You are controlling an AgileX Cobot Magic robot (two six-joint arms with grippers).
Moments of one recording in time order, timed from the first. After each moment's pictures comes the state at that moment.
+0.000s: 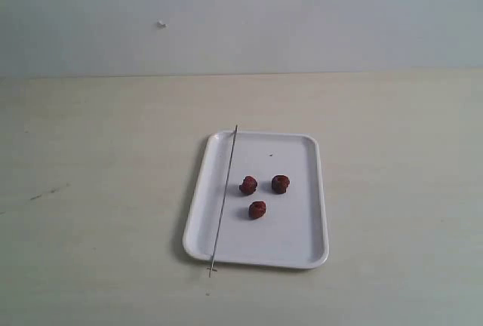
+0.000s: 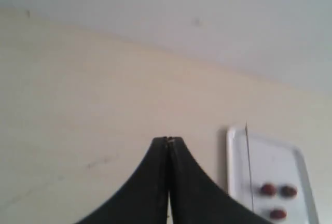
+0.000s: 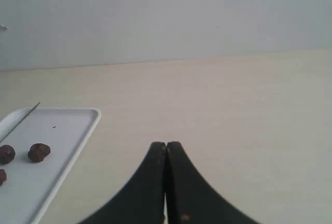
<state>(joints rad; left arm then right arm) 0.04 0.87 -0.90 -0.32 0.71 -0.03 -0.08 0.01 -0.01 -0.03 0.30 0.13</state>
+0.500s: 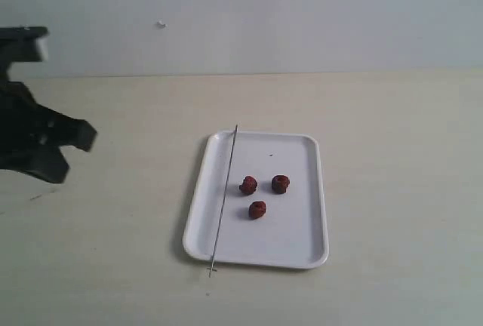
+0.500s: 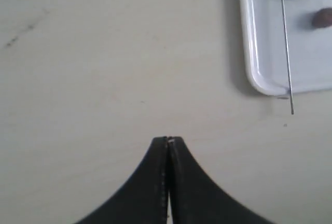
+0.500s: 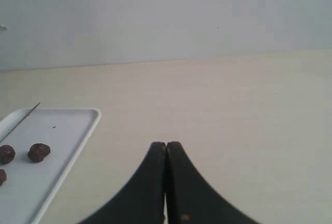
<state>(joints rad) -0.40 1.42 -1.03 -0.10 0.94 -0.11 -0.08 0.01 -0.01 -0.03 0.30 0.13</state>
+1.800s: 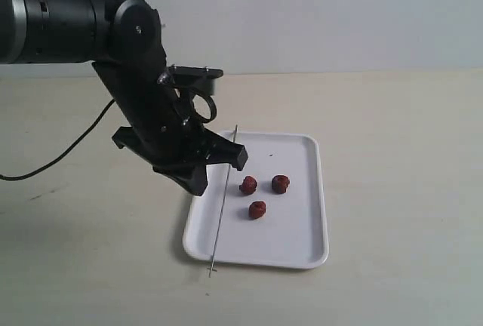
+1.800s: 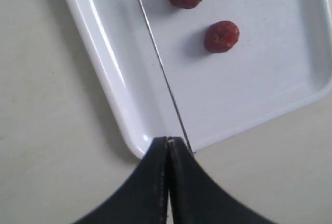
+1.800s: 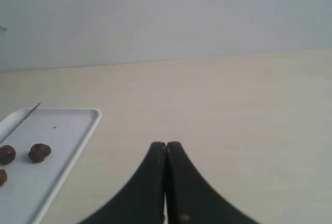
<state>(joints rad) -0.65 1.91 -1.39 -0.21 0.93 -0.08 -0.08 0.01 -0.01 -0.02 0.30 0.13</state>
